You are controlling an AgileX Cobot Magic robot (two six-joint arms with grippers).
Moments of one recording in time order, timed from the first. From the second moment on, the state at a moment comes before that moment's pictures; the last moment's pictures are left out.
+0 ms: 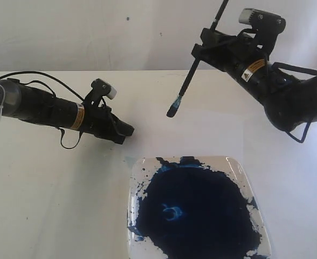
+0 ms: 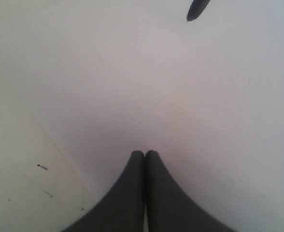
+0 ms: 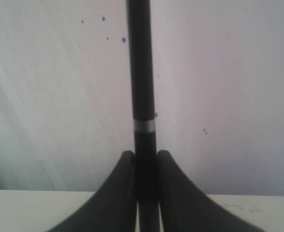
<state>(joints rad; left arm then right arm) -0.28 2.25 -1.41 1.66 -0.69 -1.31 0.38 1.93 -1.04 -0.27 -0.96 0.50</state>
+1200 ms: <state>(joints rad) -0.28 2.25 -1.41 1.66 -0.69 -1.31 0.39 2.00 -1.04 -0.26 -1.04 0.43</state>
